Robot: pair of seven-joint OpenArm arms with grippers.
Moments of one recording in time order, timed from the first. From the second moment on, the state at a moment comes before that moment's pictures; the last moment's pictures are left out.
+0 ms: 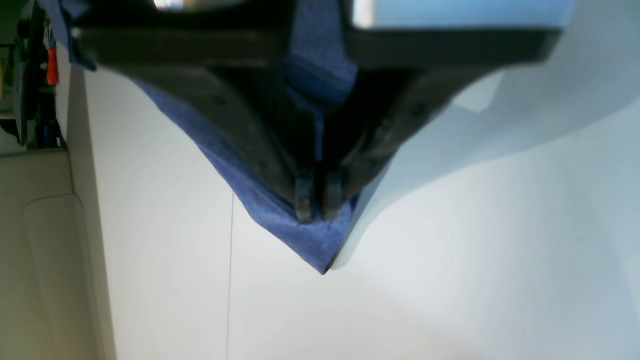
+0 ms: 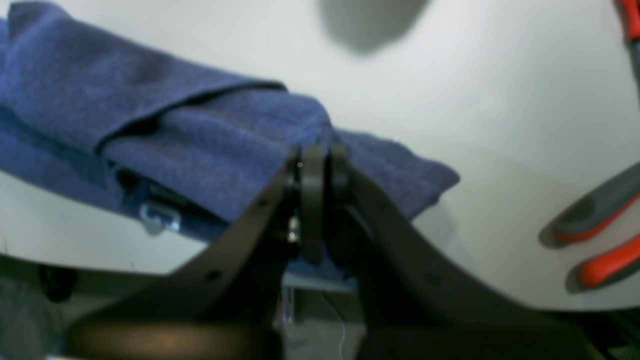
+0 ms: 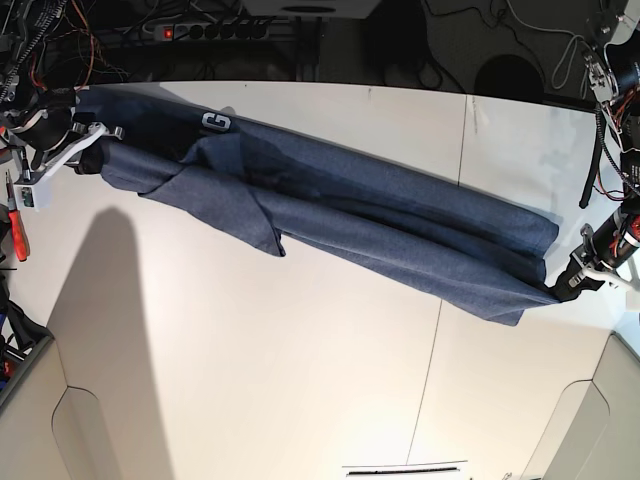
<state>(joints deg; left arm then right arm) -15.9 -27.8 -26.0 40.9 -46.0 -38.7 37.1 -20.5 11.5 26.0 107.3 28.2 20.2 -63.2</state>
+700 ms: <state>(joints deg) -15.9 -27.8 -26.0 40.9 -45.6 -38.7 38.7 -20.5 11.5 26.0 107.3 27.5 20.4 -70.7</state>
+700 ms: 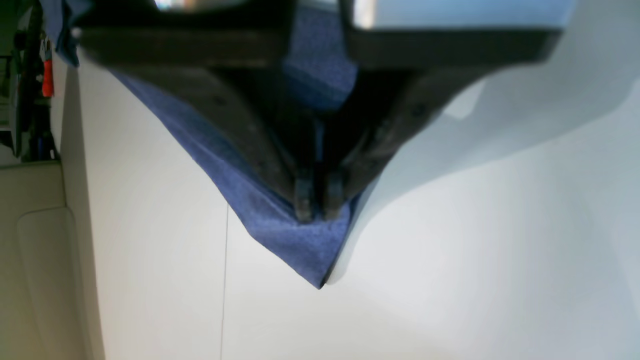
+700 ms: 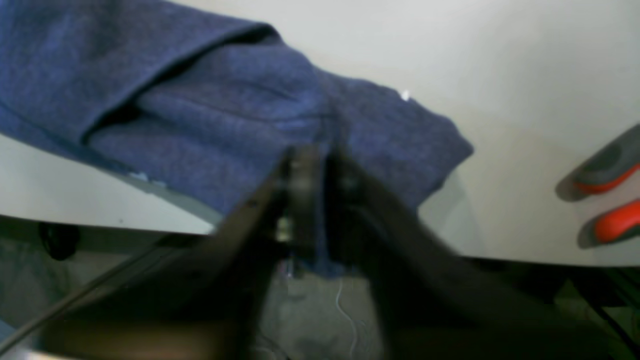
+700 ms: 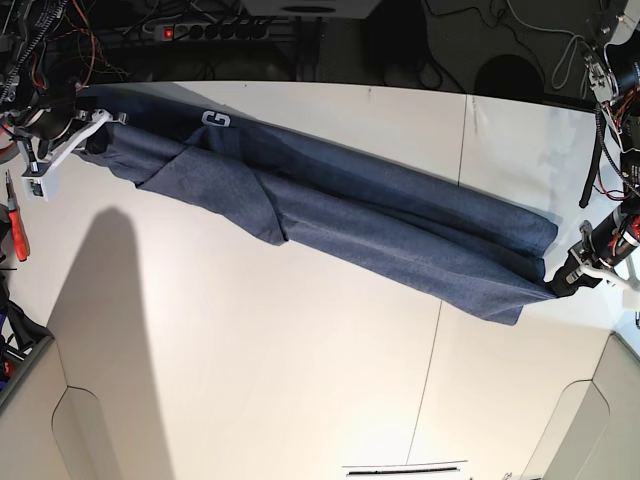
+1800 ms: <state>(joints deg) -16.0 -31.1 -26.0 40.9 -52.5 -38.5 45.3 -20.5 11.5 26.0 121.4 25.1 21.9 -71.7</state>
